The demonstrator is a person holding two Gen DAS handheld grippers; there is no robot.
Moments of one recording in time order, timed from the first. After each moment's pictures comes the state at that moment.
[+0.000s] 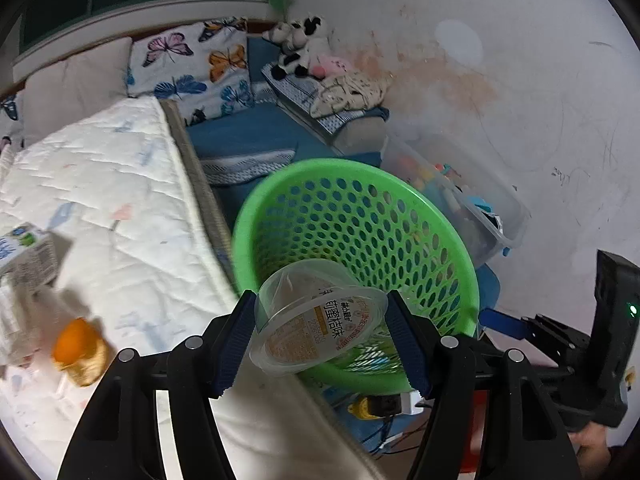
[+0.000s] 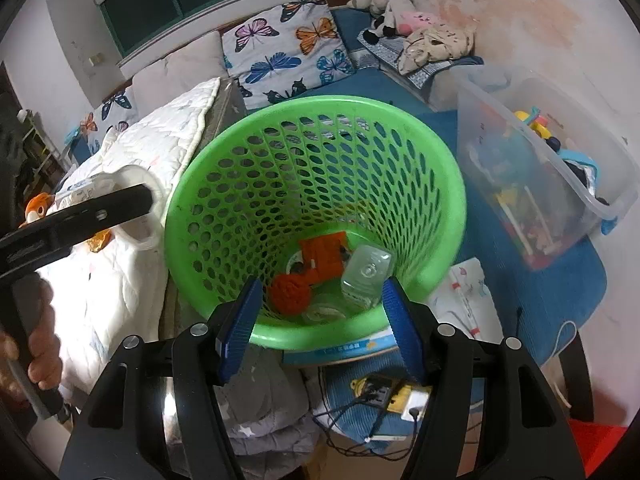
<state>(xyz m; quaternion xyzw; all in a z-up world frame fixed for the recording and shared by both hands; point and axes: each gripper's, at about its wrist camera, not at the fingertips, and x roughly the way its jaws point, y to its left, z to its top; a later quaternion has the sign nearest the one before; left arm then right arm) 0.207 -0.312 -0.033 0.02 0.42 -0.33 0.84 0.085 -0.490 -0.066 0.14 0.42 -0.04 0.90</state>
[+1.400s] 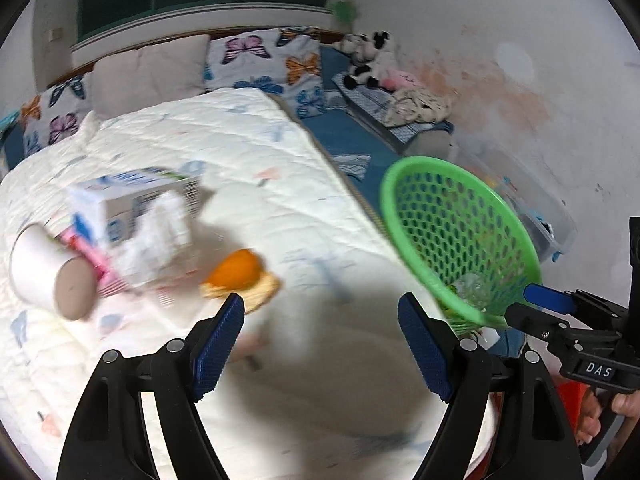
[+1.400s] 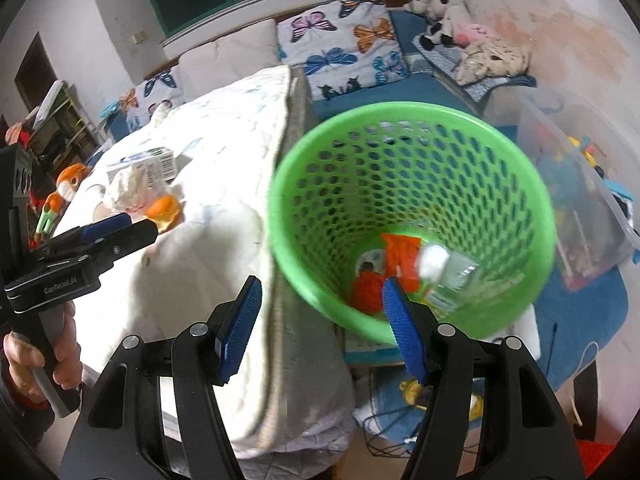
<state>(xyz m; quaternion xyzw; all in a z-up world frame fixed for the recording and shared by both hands) 0.190 -0.183 -0.036 0.02 0.41 -0.22 0.88 0.106 -0.406 -0.048 0.11 0.42 0.03 0.90</state>
